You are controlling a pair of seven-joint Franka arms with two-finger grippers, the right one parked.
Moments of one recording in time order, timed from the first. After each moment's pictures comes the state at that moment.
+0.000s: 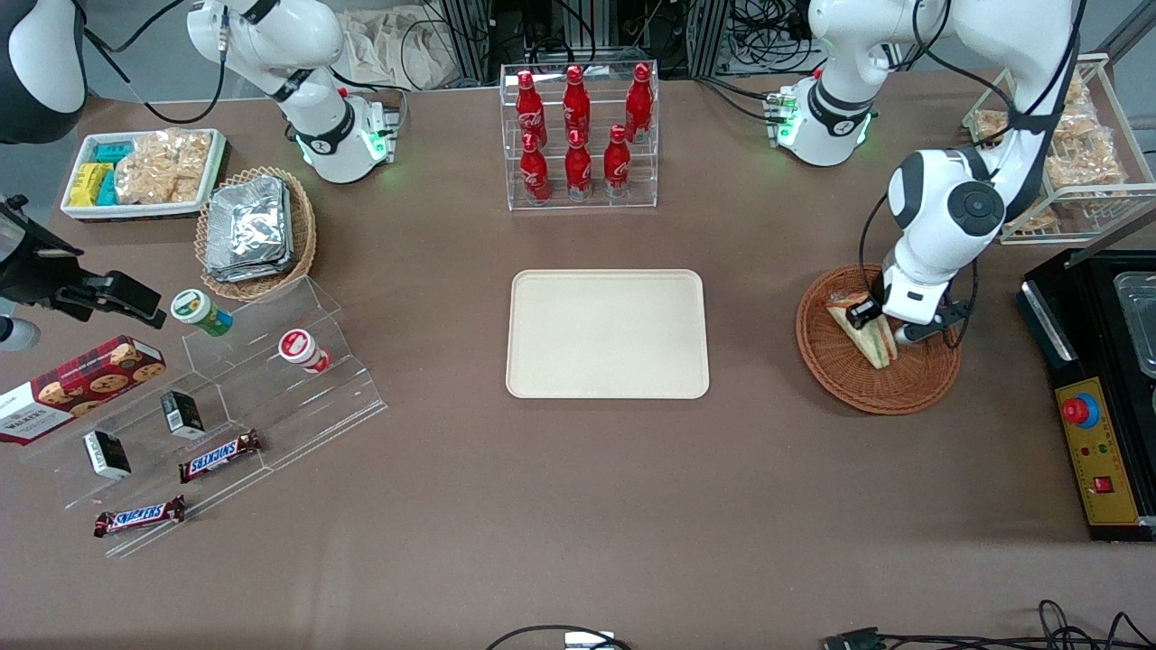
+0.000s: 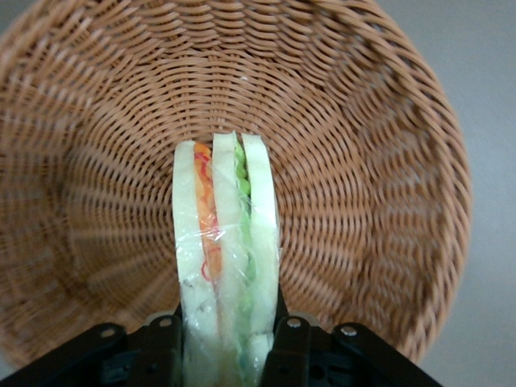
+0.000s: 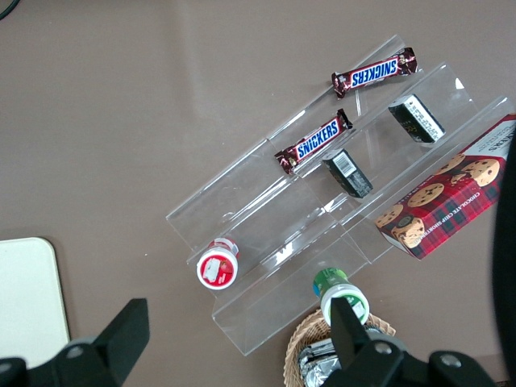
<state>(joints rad) -0.03 0.02 -0.03 -2.55 0.08 2.57 -0.48</state>
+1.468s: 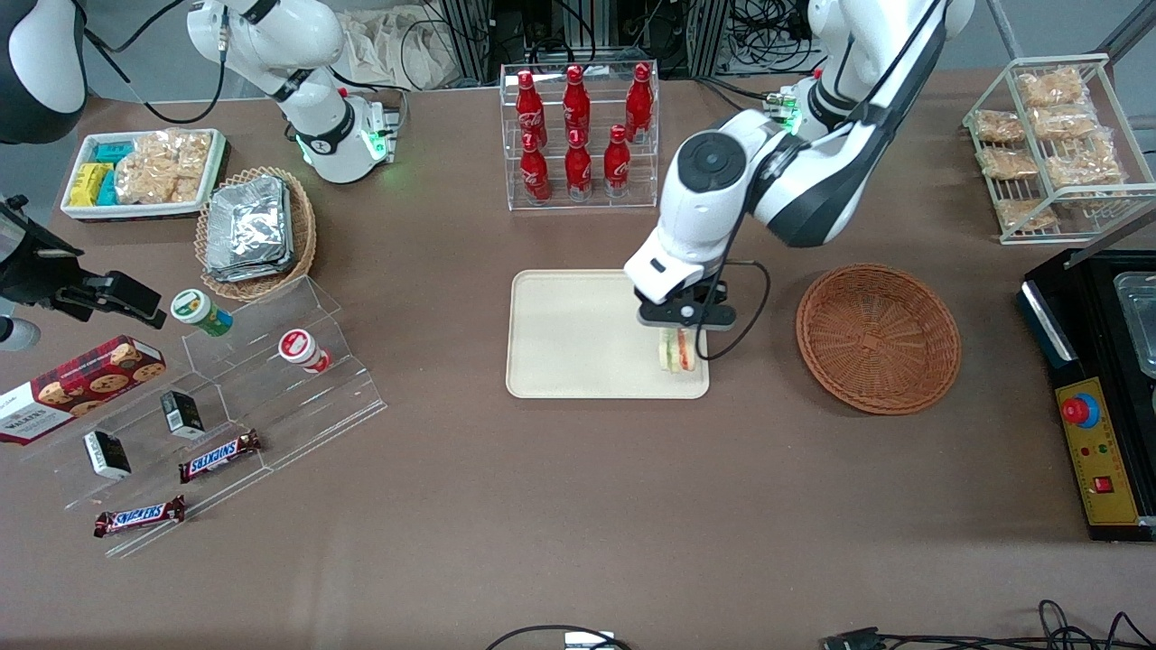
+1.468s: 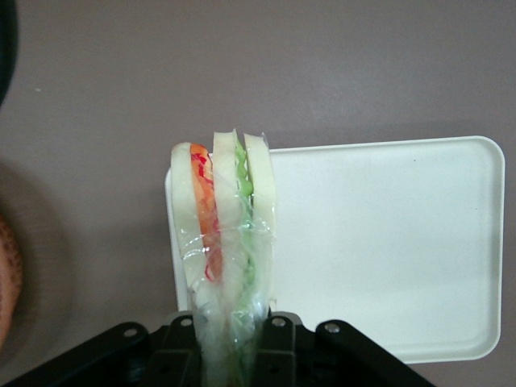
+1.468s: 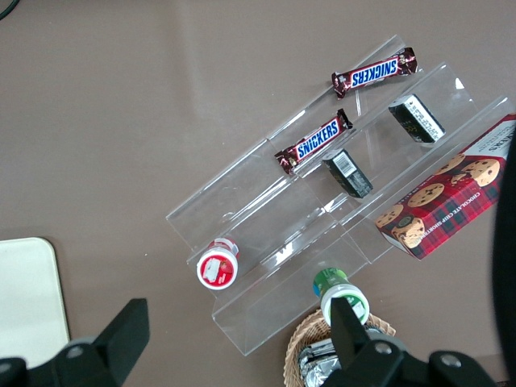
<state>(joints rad) -0.14 0.35 -0.60 -1.84 0.26 2.14 -0.76</state>
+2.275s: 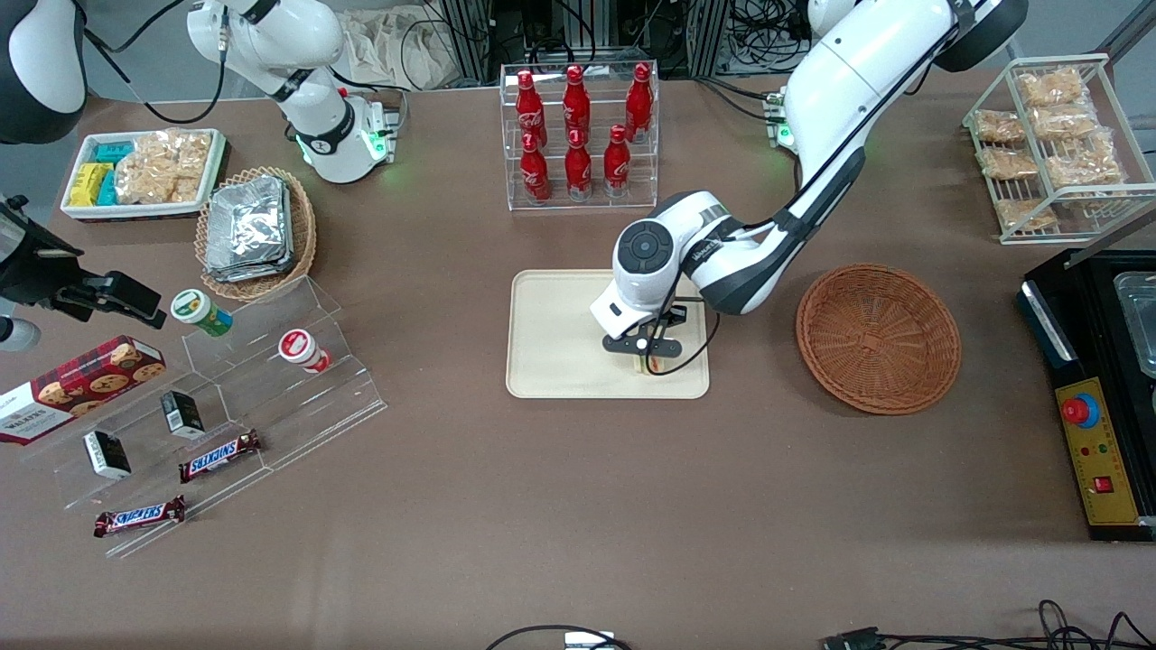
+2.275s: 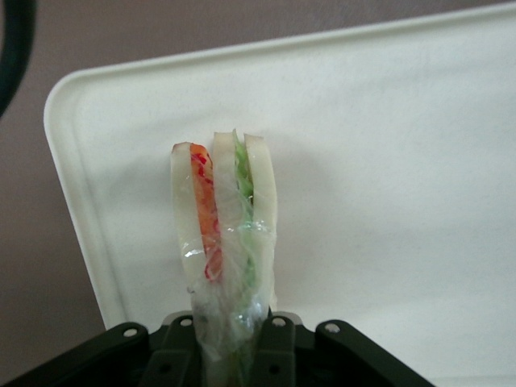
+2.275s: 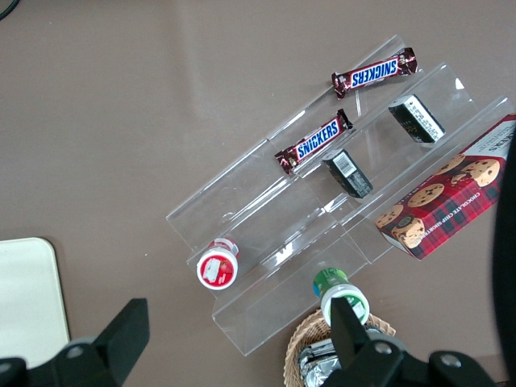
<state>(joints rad) -0.19 0.61 -0.60 -1.83 0.40 2.17 -0.84</state>
